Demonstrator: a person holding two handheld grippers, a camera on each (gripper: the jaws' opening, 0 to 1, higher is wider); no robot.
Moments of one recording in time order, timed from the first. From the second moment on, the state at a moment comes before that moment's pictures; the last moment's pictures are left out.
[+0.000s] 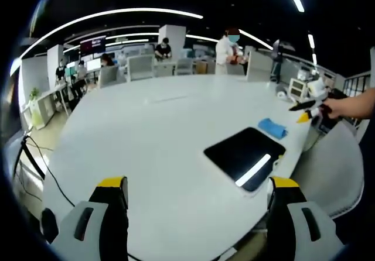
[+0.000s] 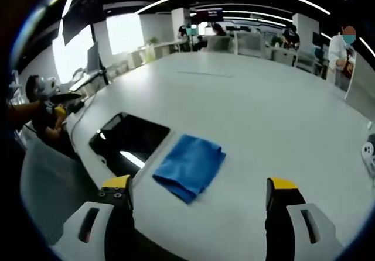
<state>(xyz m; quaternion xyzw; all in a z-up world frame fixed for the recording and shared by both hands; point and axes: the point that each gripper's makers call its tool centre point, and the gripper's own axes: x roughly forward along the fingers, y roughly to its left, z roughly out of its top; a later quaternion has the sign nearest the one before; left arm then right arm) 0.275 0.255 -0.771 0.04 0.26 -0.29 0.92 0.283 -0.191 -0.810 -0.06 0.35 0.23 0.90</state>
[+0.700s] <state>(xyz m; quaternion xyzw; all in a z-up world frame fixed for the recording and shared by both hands) 0.282 0.266 -0.773 0.05 0.27 -0.30 0.91 0.286 -0.200 -0.816 -0.04 0.36 0.21 0.91</state>
